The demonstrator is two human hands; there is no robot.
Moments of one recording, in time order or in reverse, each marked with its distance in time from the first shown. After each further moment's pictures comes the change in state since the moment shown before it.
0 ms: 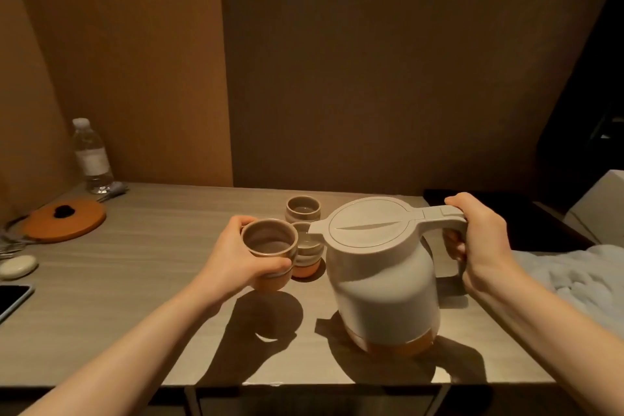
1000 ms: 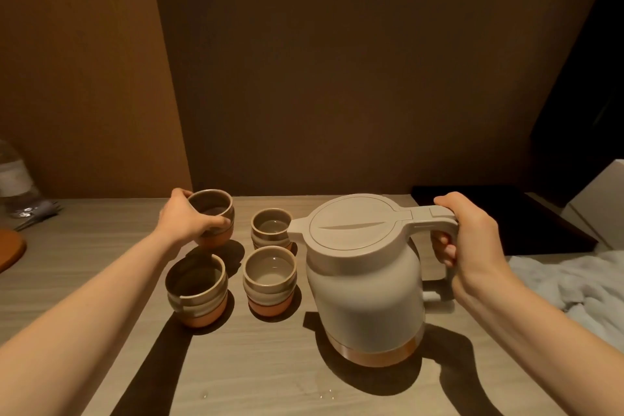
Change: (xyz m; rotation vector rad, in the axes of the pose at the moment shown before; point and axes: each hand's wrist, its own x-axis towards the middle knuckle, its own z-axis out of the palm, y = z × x) left_hand 0.188 -0.036 -0.003 0.280 0.157 -0.216; right_hand 0.076 0.016 0.013 0.040 0.041 0.073
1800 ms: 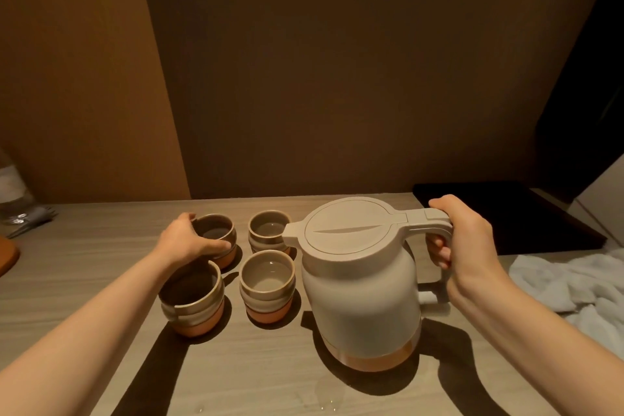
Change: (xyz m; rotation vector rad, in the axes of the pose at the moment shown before) left_hand 0.000 -0.019 0.014 0.237 -0.135 -0.036; right_hand 0.012 0.012 0.005 0.015 -0.004 0.028
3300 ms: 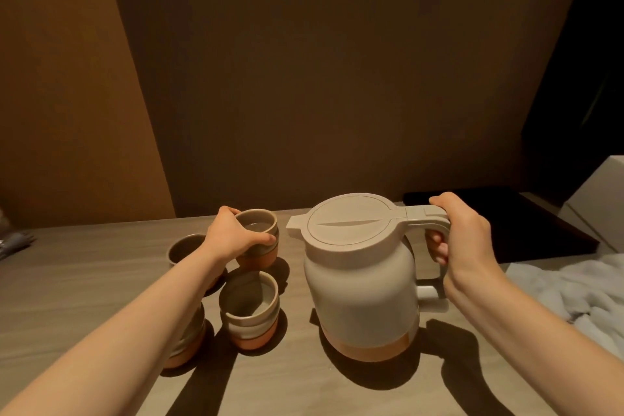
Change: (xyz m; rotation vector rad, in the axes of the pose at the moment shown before) left_hand 0.002 0.084 0.050 -0.211 -0.059 0.144; right_hand 0.033 -0.007 -0.012 0.032 0.066 -0.036
